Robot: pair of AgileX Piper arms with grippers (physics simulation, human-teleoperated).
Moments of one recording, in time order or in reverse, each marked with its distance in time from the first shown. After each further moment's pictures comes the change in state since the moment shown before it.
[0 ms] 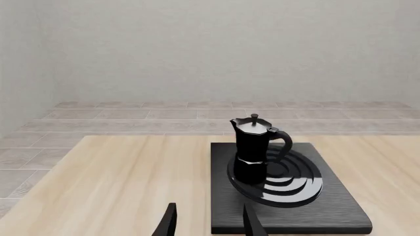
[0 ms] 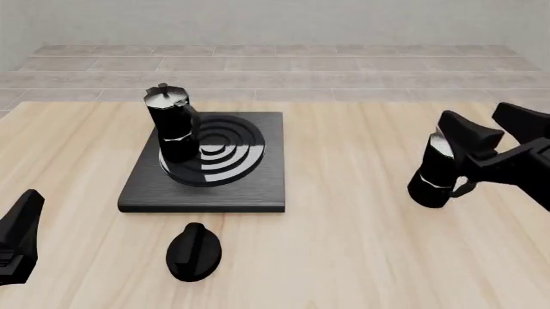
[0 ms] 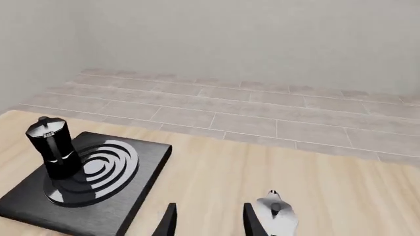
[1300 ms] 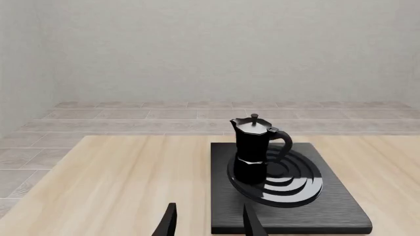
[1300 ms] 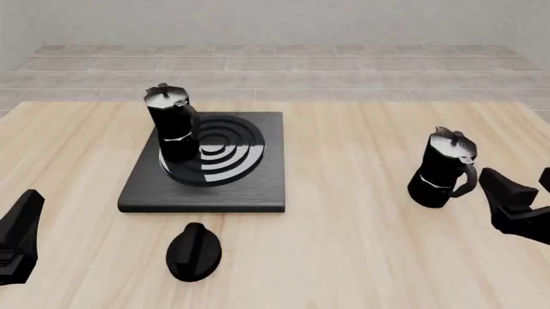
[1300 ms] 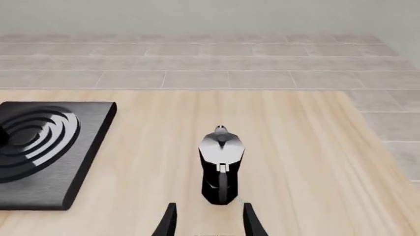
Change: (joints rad) left arm 0.000 0.000 0.000 0.000 0.000; right arm -0.230 -0.234 0.137 0.272 -0.005
